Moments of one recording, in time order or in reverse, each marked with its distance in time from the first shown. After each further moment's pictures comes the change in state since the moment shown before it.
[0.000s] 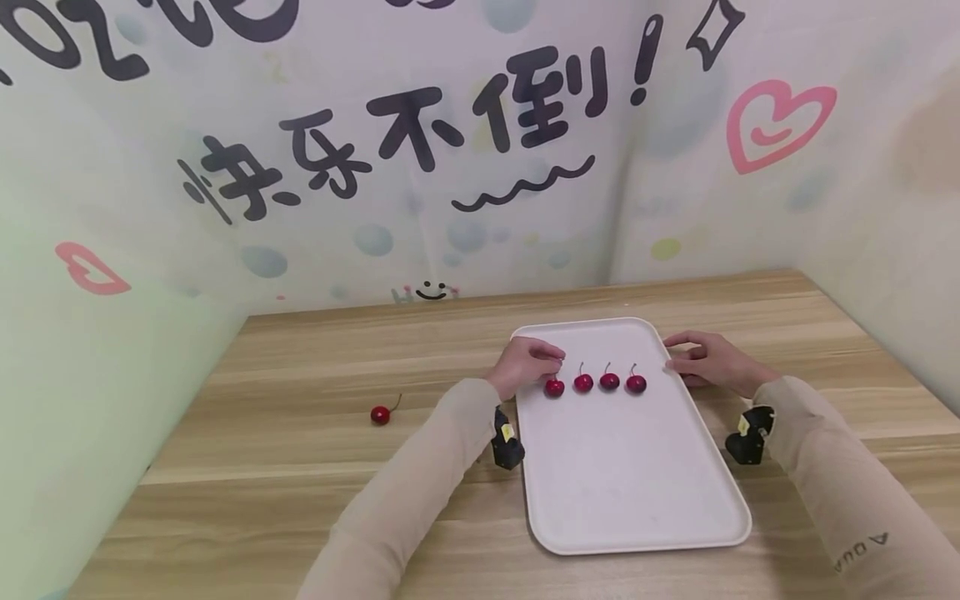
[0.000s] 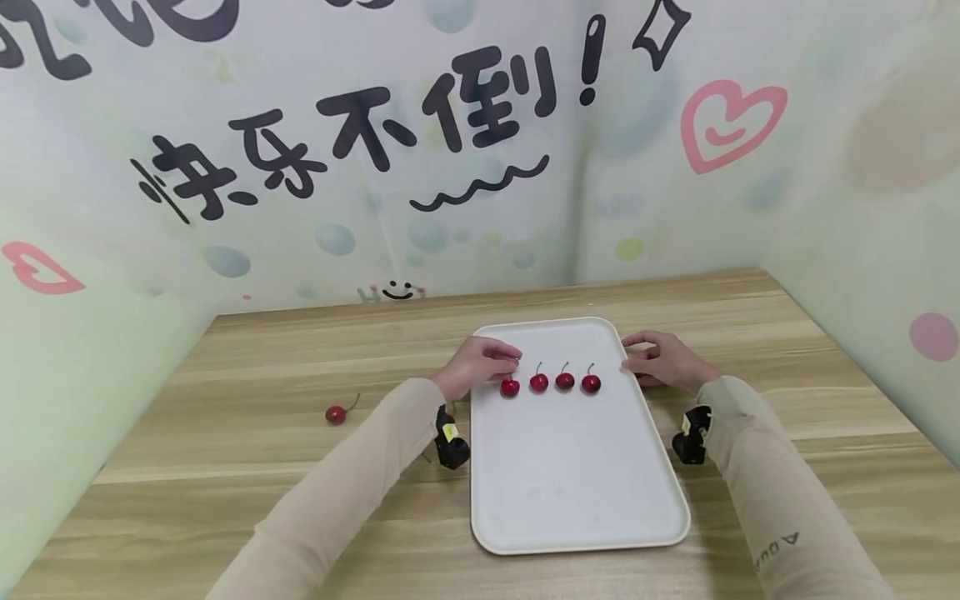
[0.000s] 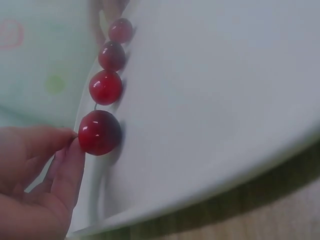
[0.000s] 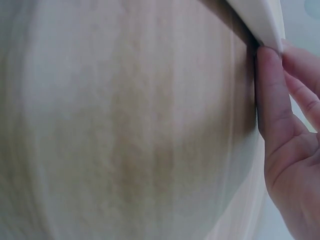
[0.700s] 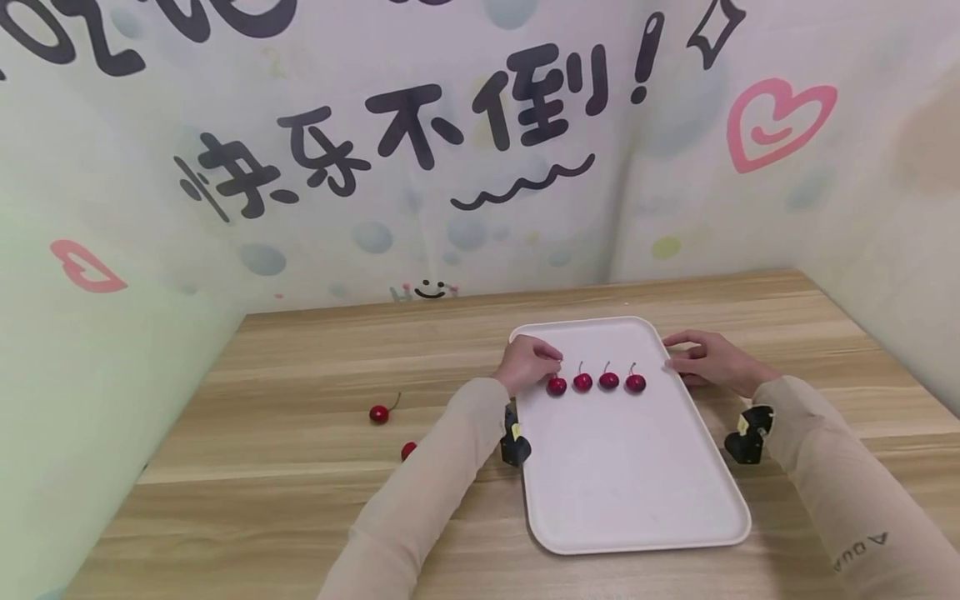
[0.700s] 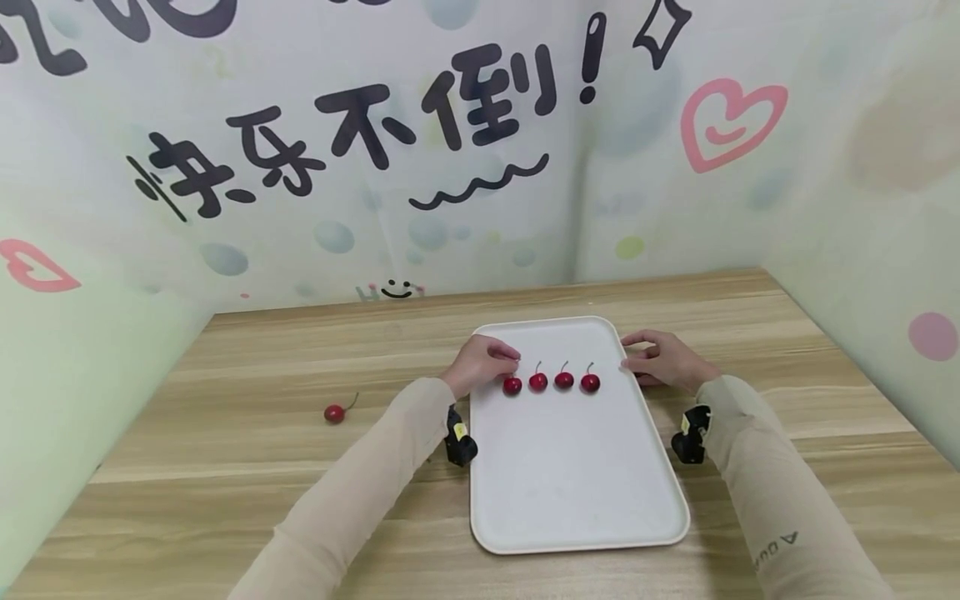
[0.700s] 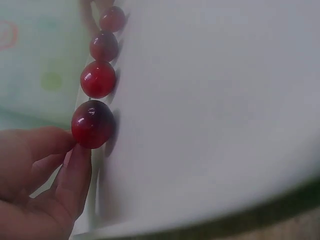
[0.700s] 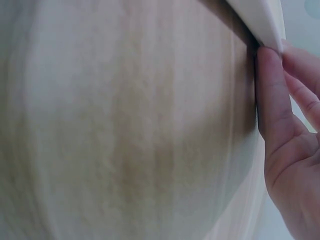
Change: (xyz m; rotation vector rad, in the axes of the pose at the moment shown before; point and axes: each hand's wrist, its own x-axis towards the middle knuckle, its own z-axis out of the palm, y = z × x) left_hand 0.005 0.000 0.008 0.116 0.079 0.010; right_hand 0.000 0.000 -0.001 -0.005 0.011 0.012
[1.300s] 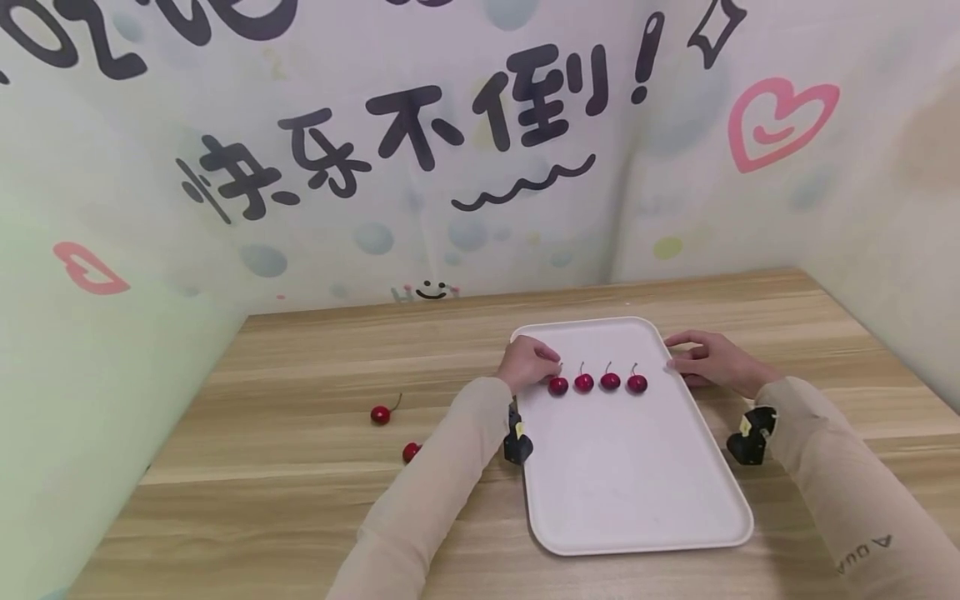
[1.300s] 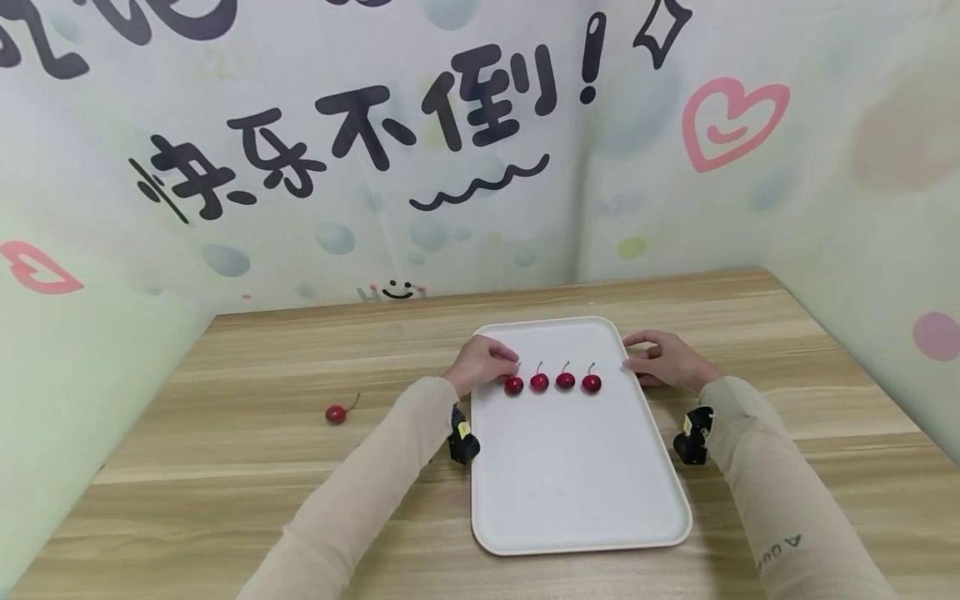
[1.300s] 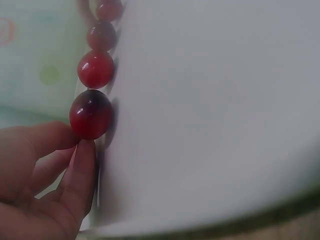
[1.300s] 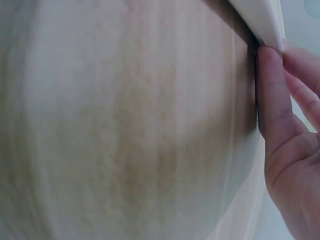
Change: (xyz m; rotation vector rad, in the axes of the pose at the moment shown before) left_hand 0.003 -0.001 0.000 0.049 0.013 -0.052; right_hand -0.001 -0.002 0.000 0.005 -0.005 -0.015
